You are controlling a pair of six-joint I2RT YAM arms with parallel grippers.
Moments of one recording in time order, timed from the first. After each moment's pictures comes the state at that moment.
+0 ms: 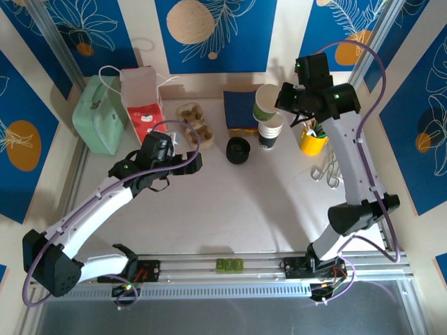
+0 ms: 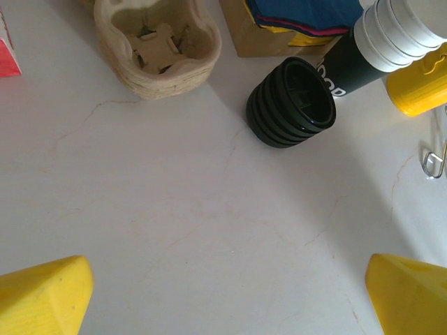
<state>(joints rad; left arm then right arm) -0.57 1.18 1.04 -0.59 0.01 -0.53 0.32 1.61 2.08 -1.21 0.04 0.51</state>
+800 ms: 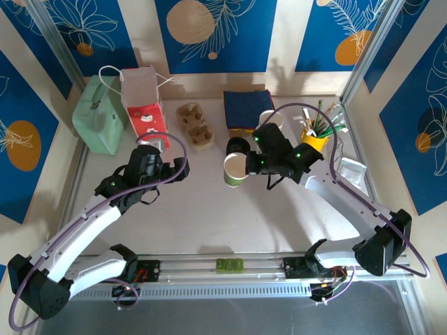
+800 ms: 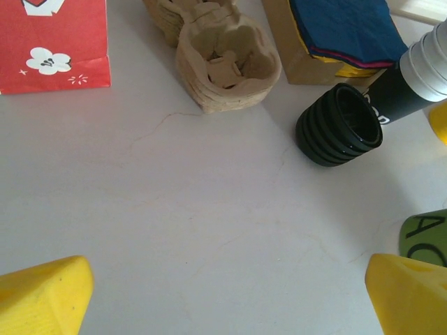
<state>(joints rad) -0.56 1.00 0.91 -0.59 -0.14 -0.55 0.68 1.31 1.25 -0.87 0.04 0.58</state>
